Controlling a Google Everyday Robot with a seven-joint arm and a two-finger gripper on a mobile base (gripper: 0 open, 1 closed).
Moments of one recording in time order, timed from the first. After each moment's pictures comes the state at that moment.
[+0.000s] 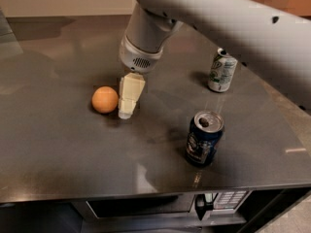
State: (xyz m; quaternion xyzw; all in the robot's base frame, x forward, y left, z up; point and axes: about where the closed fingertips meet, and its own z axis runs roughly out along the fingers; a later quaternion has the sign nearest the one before) arm 0.547 0.074 0.886 -0.73 0.65 0.09 0.20
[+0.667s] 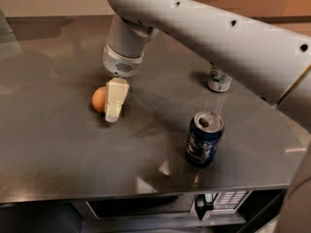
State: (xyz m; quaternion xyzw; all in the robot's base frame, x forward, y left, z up) arm 0.555 0.110 0.862 -0.74 0.64 0.10 0.17
